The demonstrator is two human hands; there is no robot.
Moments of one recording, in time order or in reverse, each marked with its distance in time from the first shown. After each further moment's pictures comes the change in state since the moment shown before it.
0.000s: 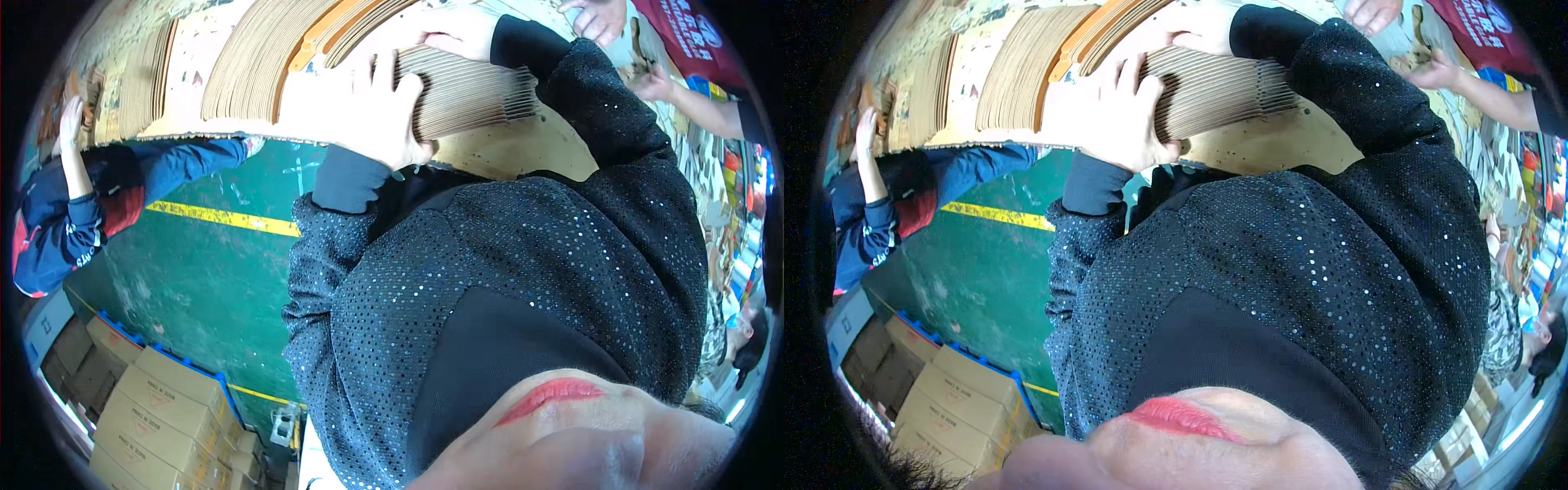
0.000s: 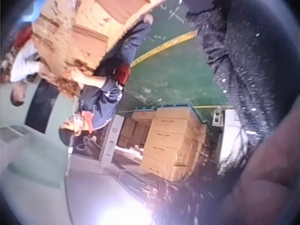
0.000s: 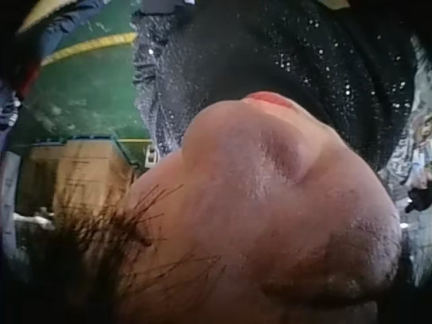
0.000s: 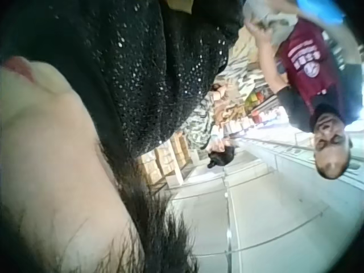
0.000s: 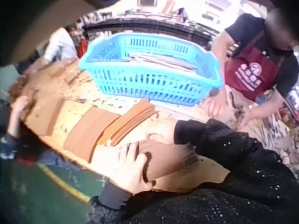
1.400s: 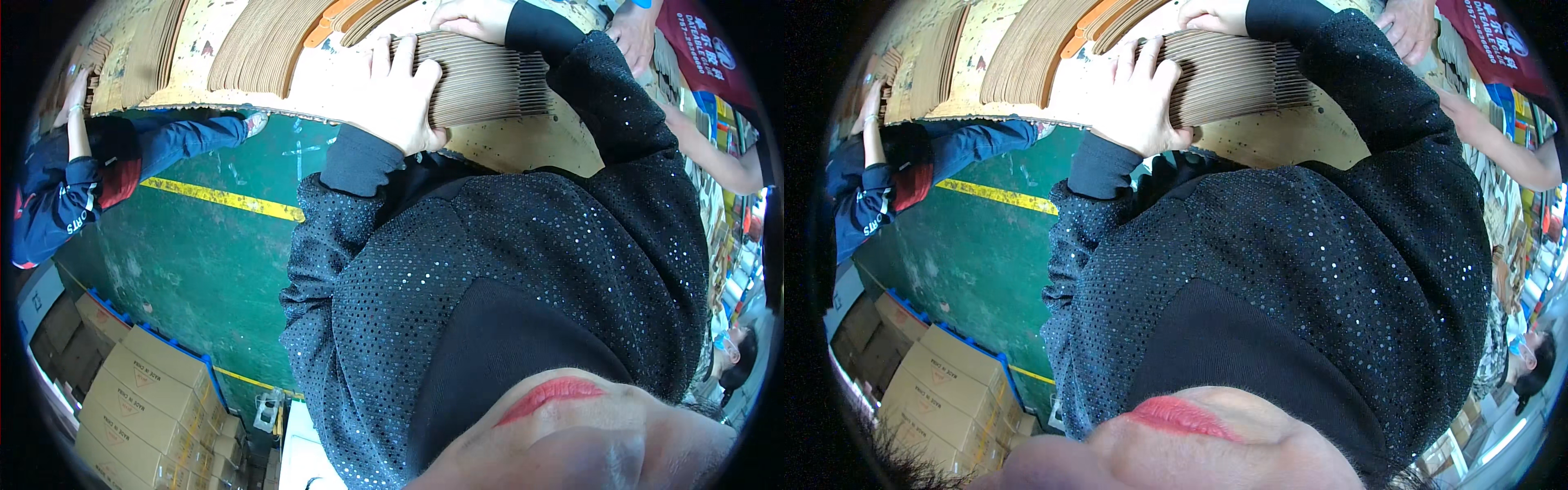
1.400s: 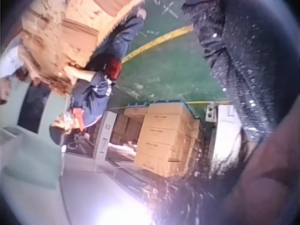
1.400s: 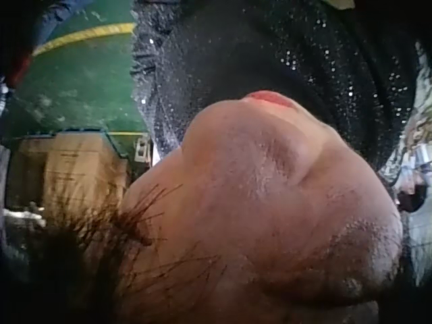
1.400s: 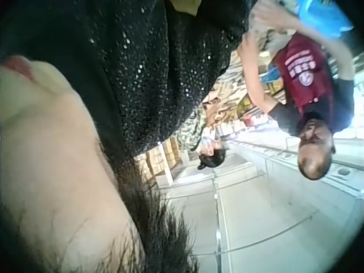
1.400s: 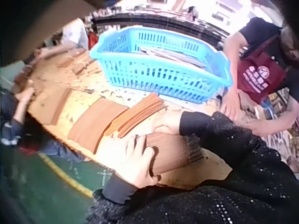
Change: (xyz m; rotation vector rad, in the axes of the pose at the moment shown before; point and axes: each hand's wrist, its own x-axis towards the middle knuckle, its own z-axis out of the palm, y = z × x) left_hand -0.003 0.001 -0.003 0.051 -0.025 -0.032; right_hand 0.018 -0.009 -0.024 0.011 -0.105 -0.138
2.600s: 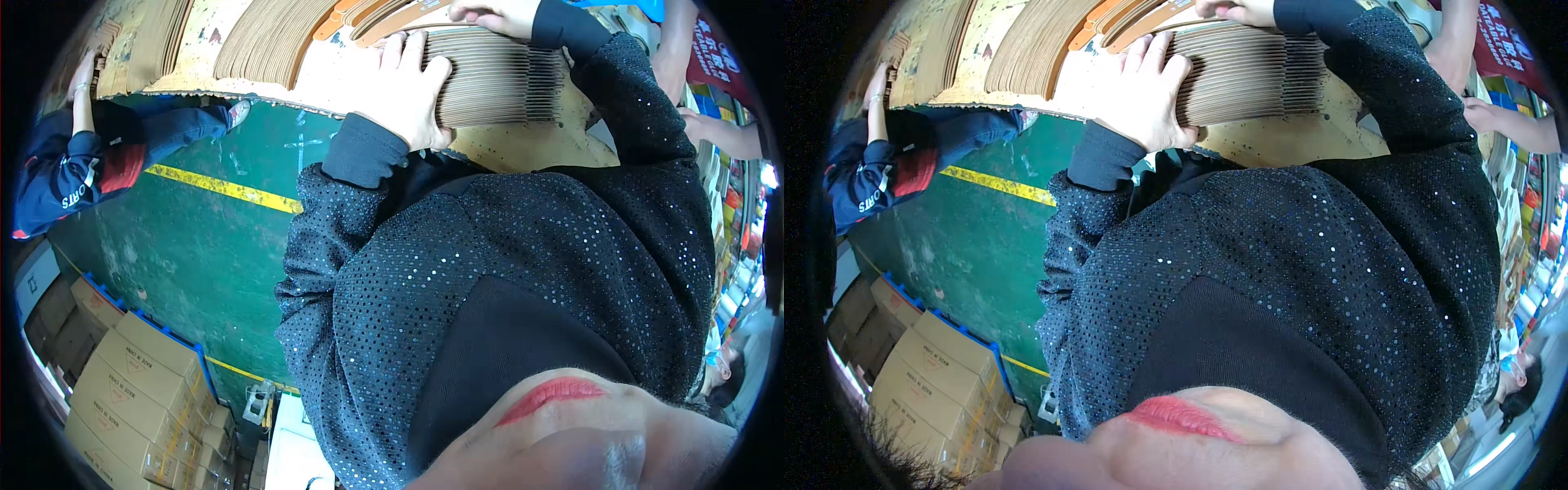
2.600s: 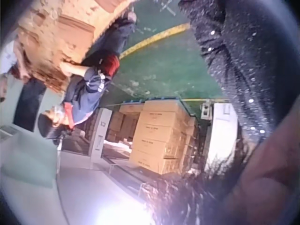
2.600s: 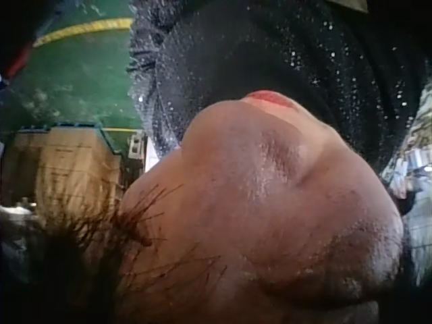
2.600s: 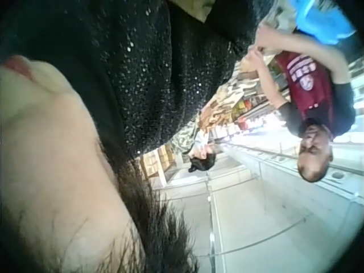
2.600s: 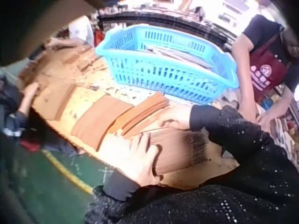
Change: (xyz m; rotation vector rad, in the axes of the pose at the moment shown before) left_hand 0.002 0.000 -0.002 -0.005 -0.022 -0.005; right_hand -0.005 0.000 -0.021 0.044 0.009 0.083
